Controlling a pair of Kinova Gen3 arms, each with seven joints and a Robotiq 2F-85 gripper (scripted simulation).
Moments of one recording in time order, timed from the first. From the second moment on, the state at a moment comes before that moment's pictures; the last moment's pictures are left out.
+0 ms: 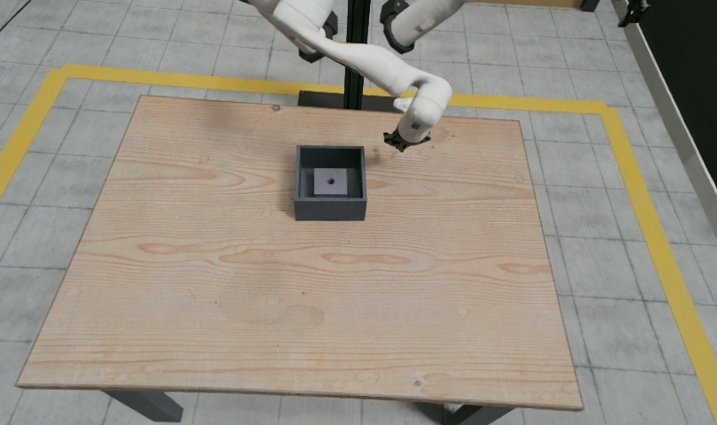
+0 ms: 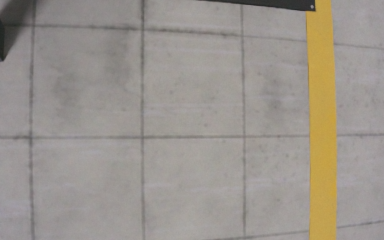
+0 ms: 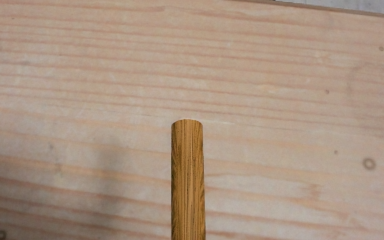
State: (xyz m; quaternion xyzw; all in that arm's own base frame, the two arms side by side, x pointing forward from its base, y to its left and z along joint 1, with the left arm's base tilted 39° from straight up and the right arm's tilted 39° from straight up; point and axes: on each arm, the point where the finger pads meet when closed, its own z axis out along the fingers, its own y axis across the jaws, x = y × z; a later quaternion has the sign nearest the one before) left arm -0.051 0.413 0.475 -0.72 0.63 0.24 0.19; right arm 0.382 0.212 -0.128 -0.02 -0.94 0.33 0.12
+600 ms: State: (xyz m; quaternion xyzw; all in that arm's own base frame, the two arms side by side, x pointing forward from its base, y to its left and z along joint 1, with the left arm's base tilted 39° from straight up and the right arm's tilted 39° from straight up) left arm -0.051 0.413 0.475 -0.72 0.63 0.24 0.19; right arm 0.382 0.212 -0.128 -0.01 -0.94 0.33 0.11
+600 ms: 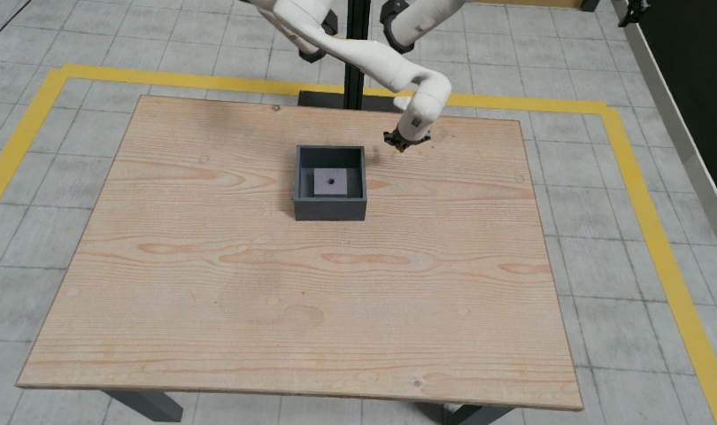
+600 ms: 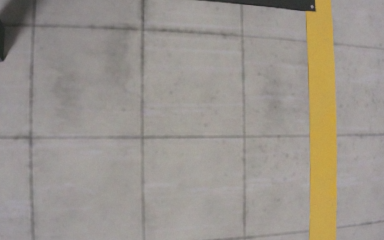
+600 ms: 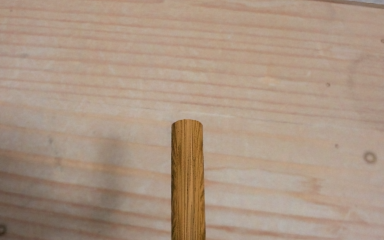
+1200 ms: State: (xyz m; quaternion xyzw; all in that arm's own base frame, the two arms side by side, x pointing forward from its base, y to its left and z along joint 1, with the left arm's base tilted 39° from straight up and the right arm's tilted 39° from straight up) left arm -0.051 0.413 0.475 -0.72 0.63 0.24 0.19; right arm 0.382 0.212 -0.128 0.00 -0.94 0.33 0.07
